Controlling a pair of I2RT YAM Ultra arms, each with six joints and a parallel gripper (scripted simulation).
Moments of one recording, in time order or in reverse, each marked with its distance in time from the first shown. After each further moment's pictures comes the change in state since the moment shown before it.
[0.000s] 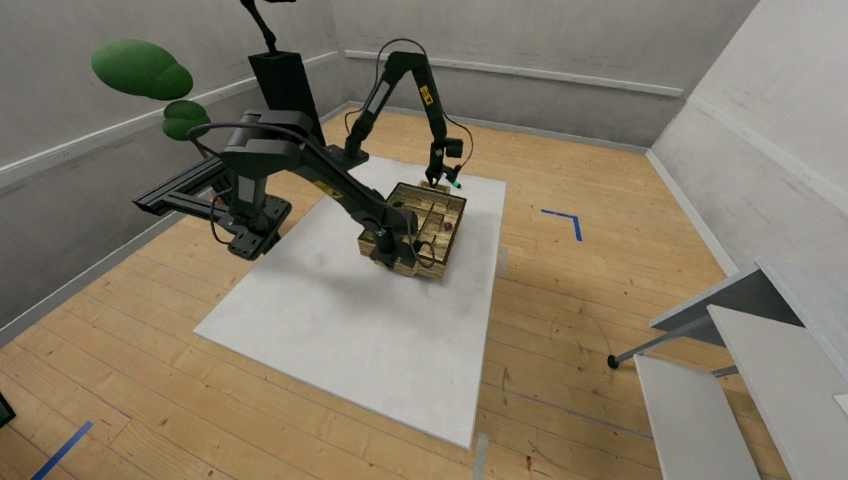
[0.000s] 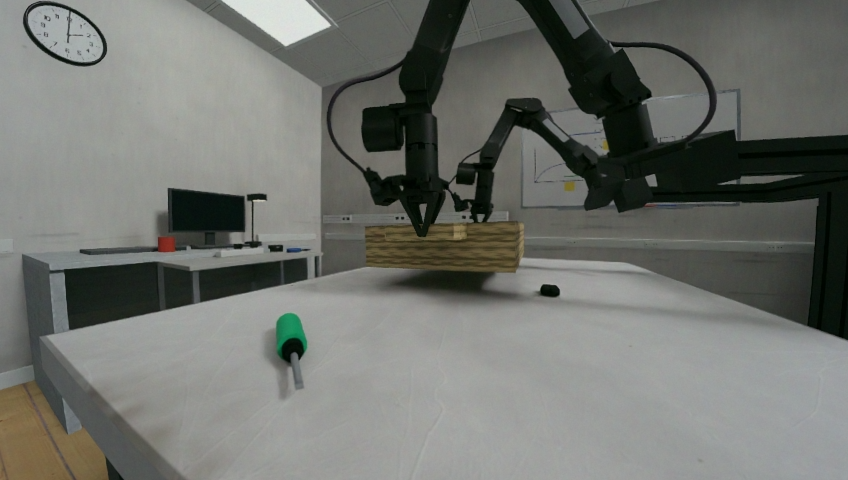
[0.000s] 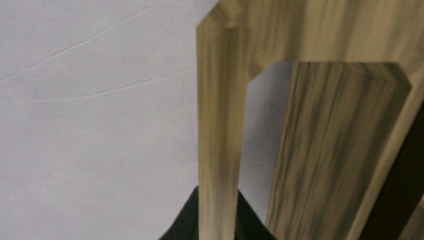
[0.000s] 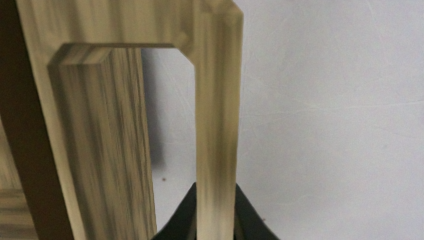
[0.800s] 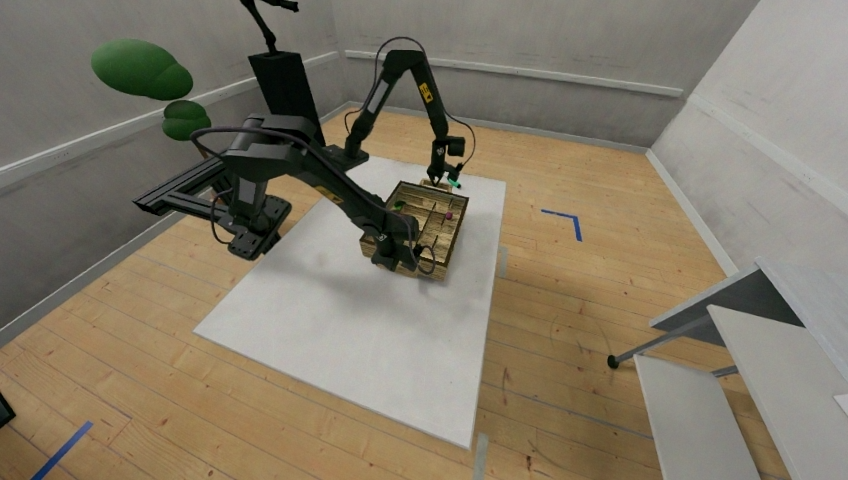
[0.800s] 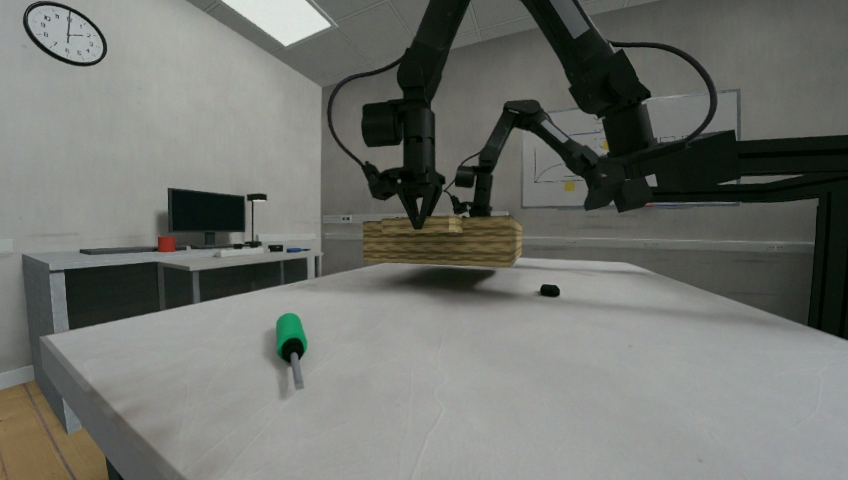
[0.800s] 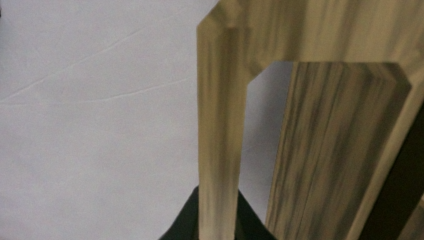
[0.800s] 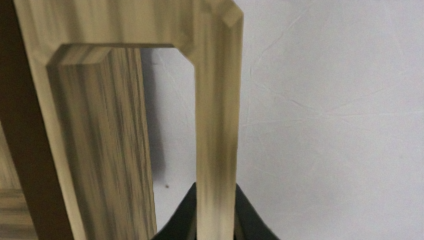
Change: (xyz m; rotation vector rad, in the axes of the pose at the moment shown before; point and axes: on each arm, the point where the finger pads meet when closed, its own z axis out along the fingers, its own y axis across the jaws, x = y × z) left arm -0.008 -0.002 -0.013 -0.040 -0.002 0.004; right arm -0.005 -0.001 0.009 -0.041 0.002 0.011
